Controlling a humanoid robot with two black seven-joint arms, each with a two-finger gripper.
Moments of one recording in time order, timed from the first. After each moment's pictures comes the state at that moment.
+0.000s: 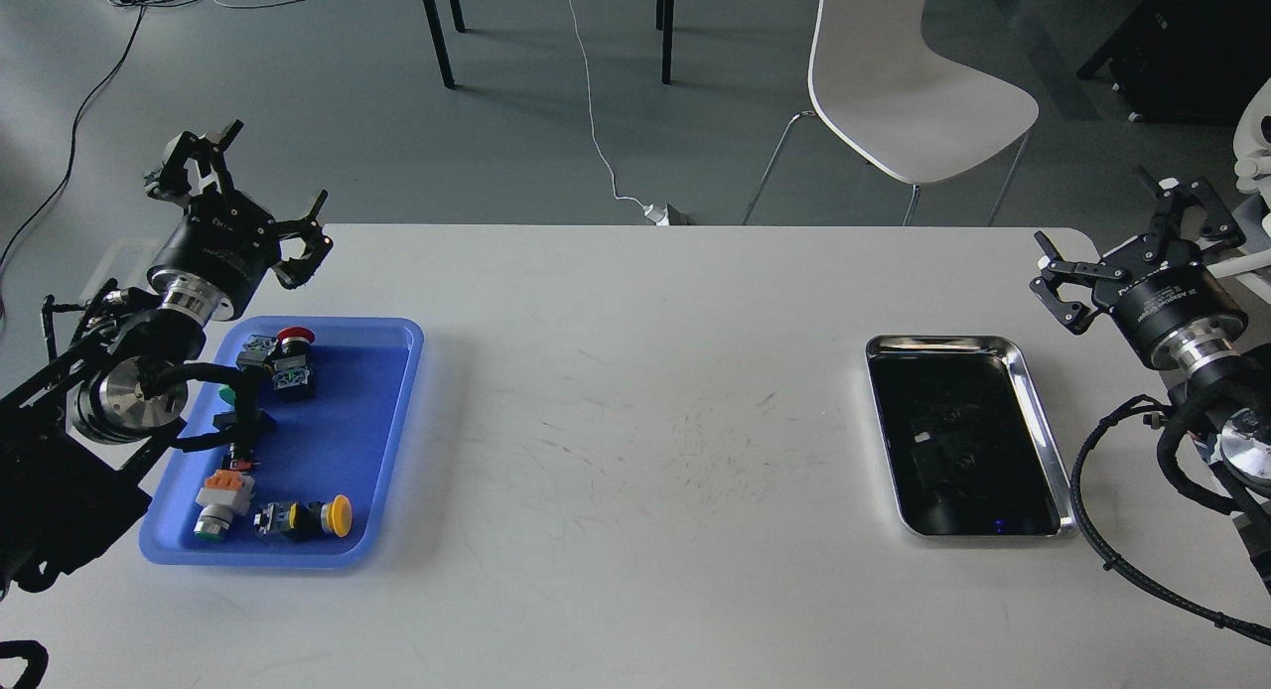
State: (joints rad) left arm -0.60 0.44 -0.84 -0.77 -0.07 -0.39 -0.30; right arm 0.33 -0.56 1.15 1.06 0.07 0.26 0.09
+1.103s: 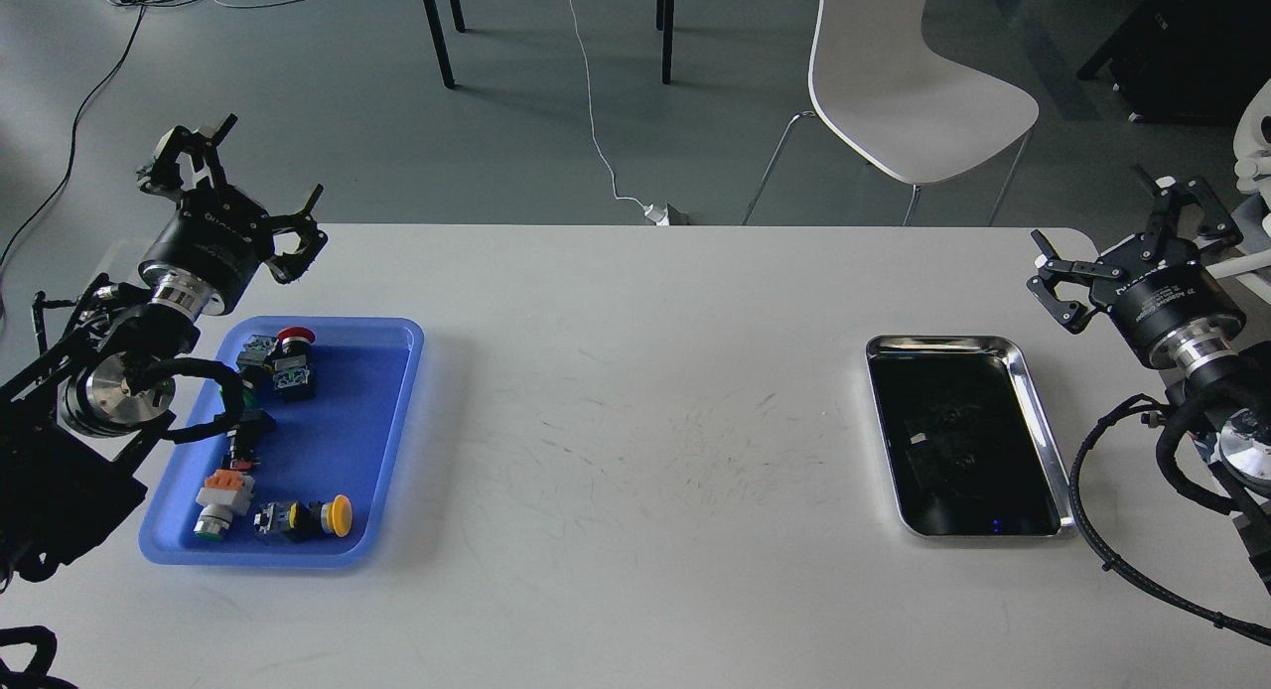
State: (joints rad) left arm -0.62 0.43 -0.88 -0.69 -0.04 -0.47 -0.26; right arm 0.33 -0.56 1.15 1.06 0.07 0.27 0.09
